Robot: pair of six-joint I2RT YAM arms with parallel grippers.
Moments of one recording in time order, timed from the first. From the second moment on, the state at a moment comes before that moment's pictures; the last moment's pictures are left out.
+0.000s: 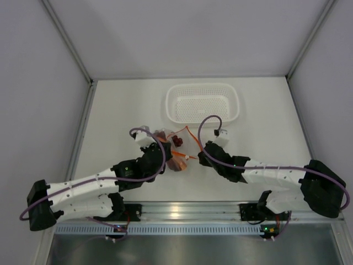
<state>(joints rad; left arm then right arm) -1.13 0.96 0.67 -0.19 -0.87 -1.07 1.00 1.26 0.59 0.00 0.49 0.99</state>
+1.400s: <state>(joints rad) -1.22 1.05 0.81 -0.20 -0.89 -1.04 1.00 1.27 0.75 0.07 -0.04 0.75</state>
